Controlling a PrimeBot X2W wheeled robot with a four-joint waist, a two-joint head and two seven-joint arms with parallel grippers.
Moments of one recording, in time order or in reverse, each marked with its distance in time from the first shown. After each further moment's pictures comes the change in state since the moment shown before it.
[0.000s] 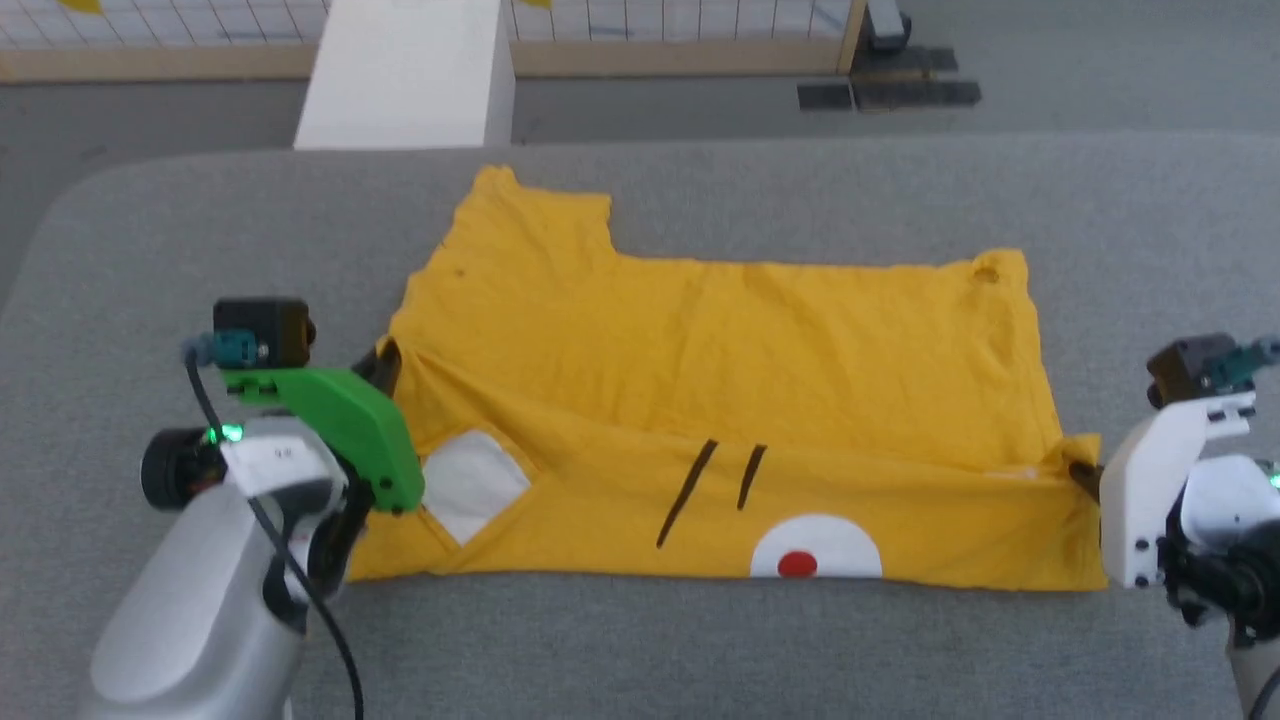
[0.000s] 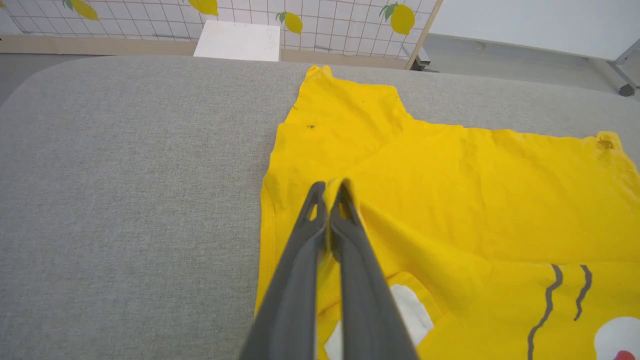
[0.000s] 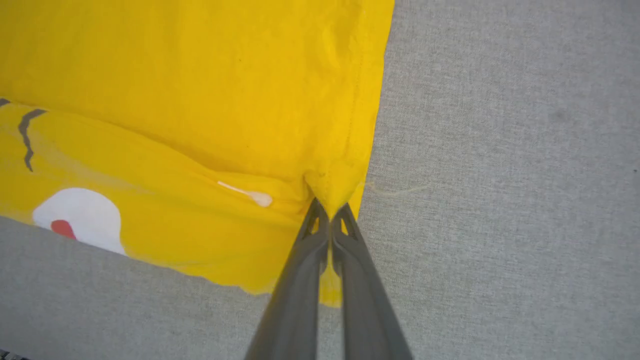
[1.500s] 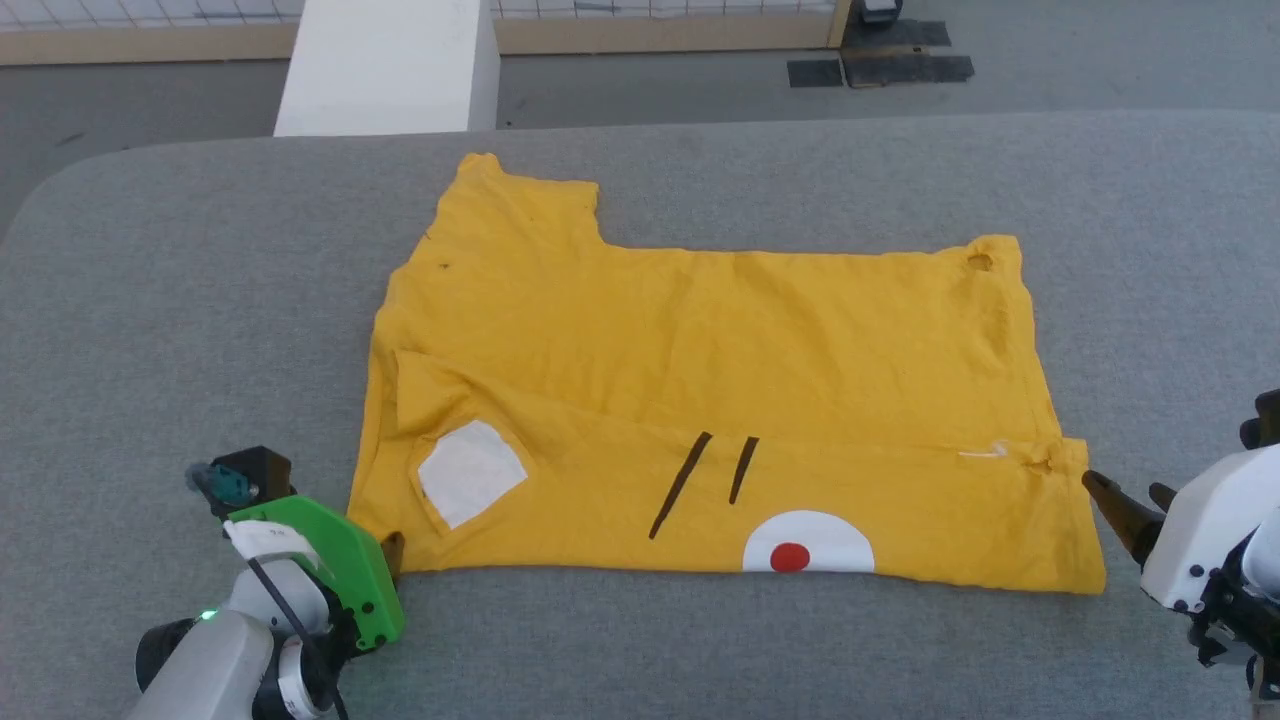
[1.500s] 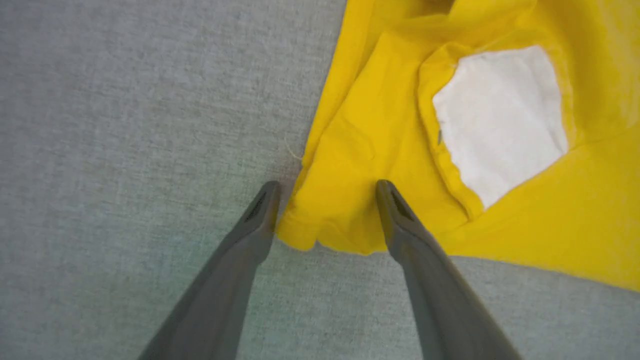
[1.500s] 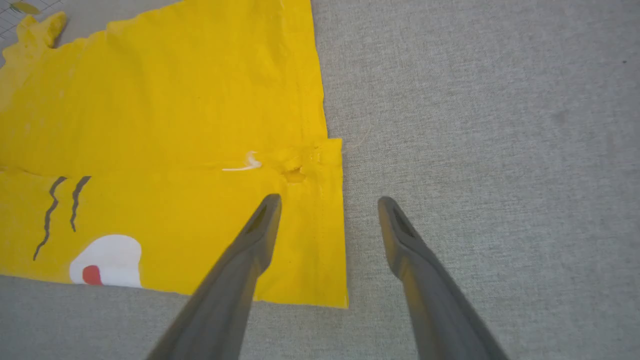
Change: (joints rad) left arm 0.189 0.008 0.021 0.030 -0.095 0.186 0.185; right arm 0.086 0.158 -0.256 -0.062 0.028 0.000 -0.059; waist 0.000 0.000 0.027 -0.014
